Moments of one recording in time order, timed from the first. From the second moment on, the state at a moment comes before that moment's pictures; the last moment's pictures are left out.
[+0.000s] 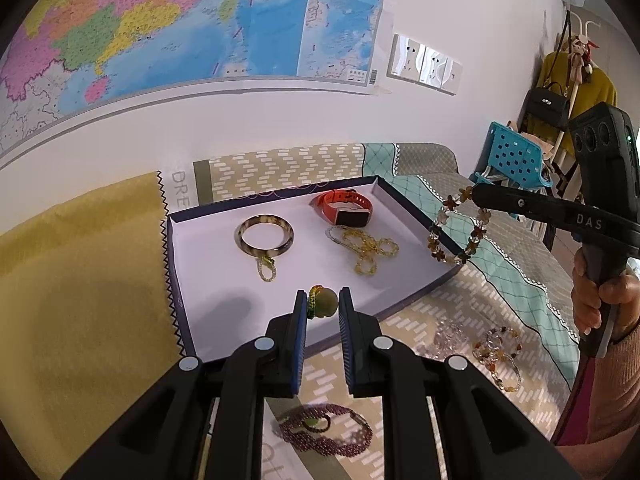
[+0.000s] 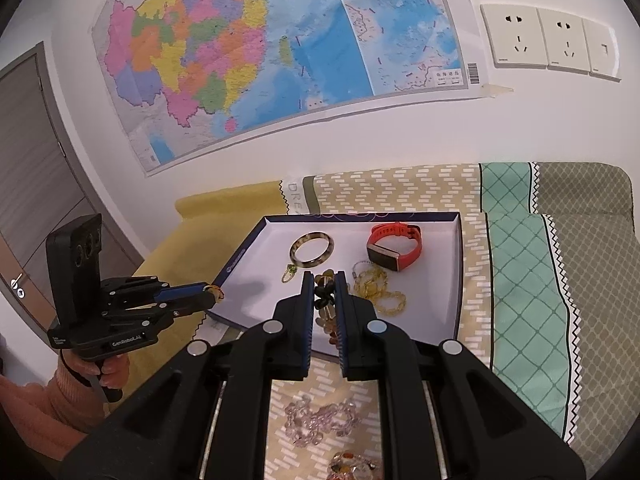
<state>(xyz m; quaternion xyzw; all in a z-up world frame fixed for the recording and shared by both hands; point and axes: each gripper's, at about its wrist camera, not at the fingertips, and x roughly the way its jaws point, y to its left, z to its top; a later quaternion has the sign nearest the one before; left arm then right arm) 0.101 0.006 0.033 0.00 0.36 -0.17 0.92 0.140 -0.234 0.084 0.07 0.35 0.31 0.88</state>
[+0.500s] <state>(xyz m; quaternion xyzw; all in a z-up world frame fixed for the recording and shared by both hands) 0.131 0.014 0.022 0.00 0.38 -0.15 0.91 0.170 -0.237 0.067 0.07 0.37 0.29 0.88</state>
